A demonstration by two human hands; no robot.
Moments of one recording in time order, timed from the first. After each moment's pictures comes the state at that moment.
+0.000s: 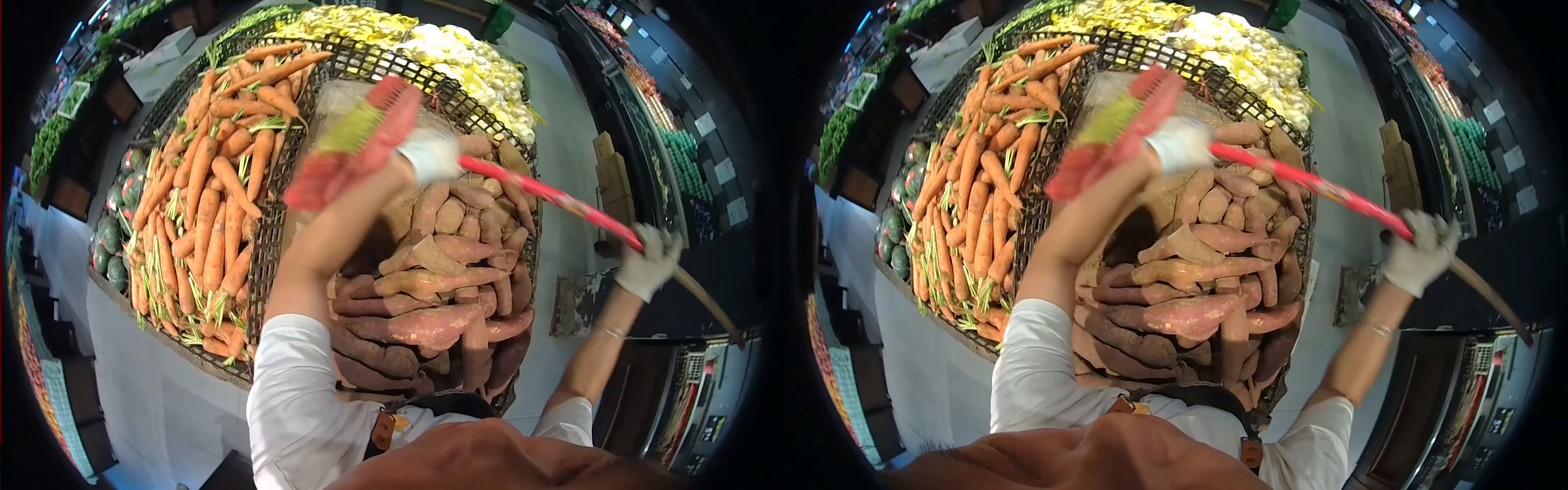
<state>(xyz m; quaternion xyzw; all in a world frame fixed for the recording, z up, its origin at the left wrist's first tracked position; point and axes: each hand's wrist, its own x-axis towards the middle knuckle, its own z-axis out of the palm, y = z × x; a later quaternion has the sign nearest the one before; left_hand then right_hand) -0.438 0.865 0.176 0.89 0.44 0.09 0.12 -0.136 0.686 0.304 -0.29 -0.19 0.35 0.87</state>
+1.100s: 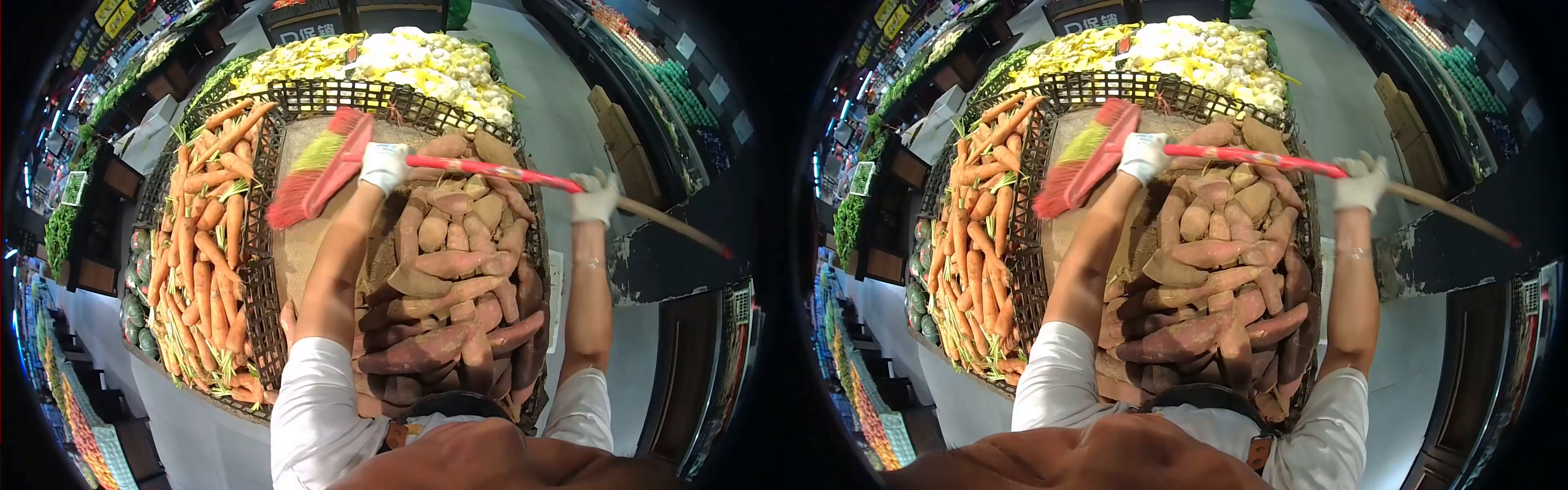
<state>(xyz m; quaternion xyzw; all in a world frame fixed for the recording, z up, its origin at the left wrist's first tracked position) -0.399 0.943 0.087 0.86 0.51 0.08 0.01 -0.047 0.789 0.155 -0.36 -0.04 0.35 0.86</state>
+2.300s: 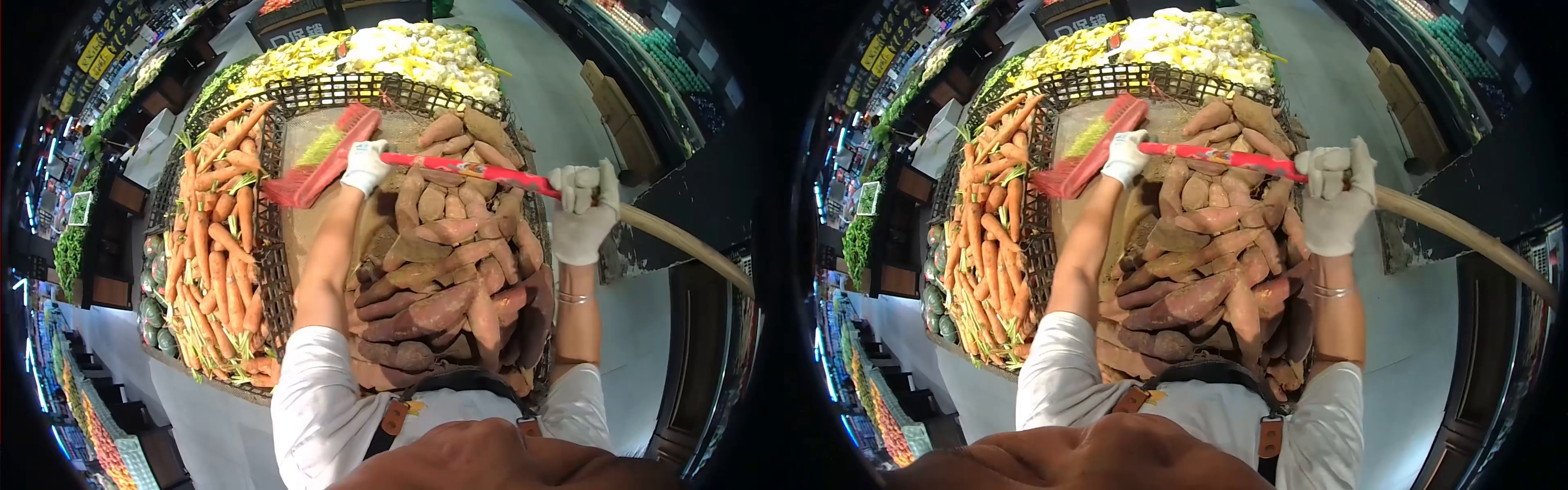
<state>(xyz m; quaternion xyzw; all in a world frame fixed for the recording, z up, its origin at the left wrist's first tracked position) -0.438 0.898 0.094 0.84 0.48 0.23 0.07 -0.181 0.667 0.235 -0.18 -0.36 0.40 0.82</state>
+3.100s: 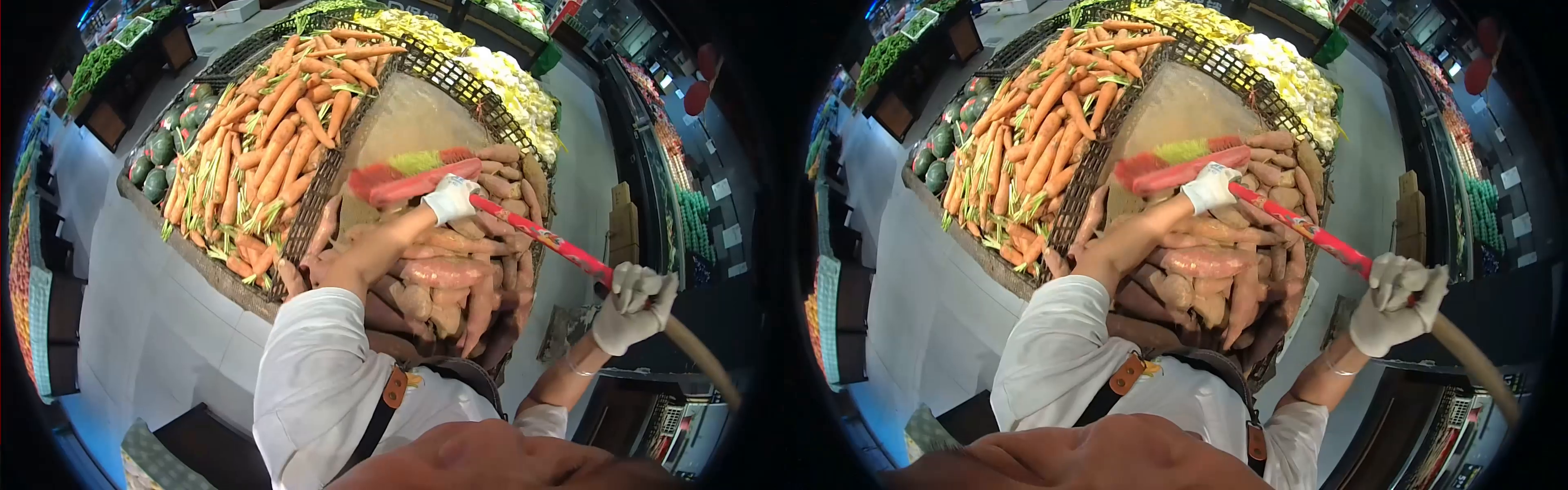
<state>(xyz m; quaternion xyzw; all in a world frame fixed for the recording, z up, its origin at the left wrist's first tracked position) -0.437 0.746 0.092 0.81 0.46 0.29 0.20 -0.233 0.551 0.344 -0.15 -0.56 0.42 0.70</state>
